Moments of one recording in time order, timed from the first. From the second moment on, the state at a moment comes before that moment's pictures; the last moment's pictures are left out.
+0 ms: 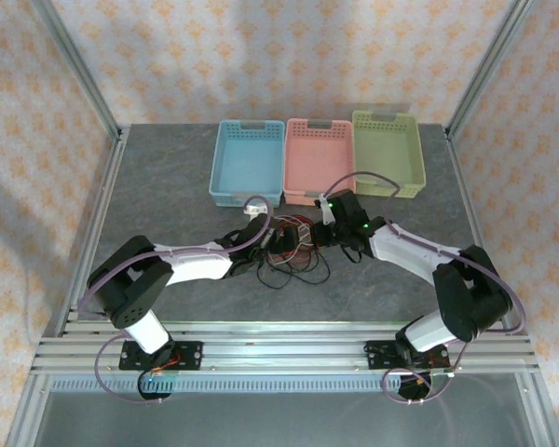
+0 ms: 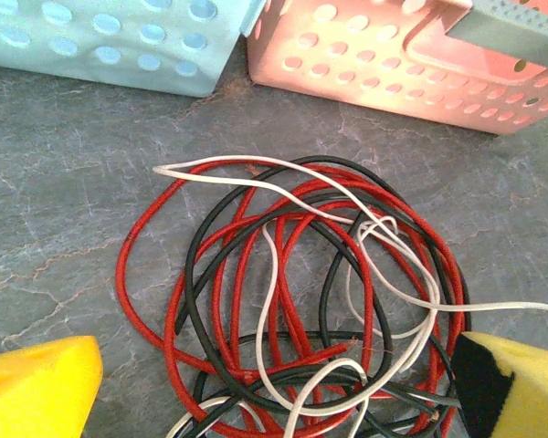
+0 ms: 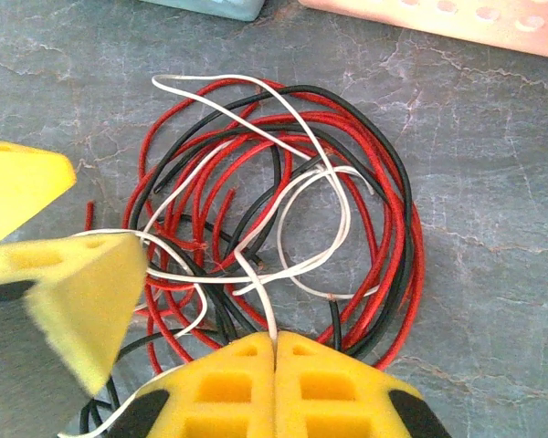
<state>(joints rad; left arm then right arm) -0.75 1.66 0.78 0.14 -0.26 -0.75 0.54 1.47 0.83 -0.25 -0.20 0.31</state>
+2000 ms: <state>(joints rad) -0.75 1.74 0.81 0.09 -0.30 -0.77 0.54 0.86 1.12 -0.44 0.25 0.31</state>
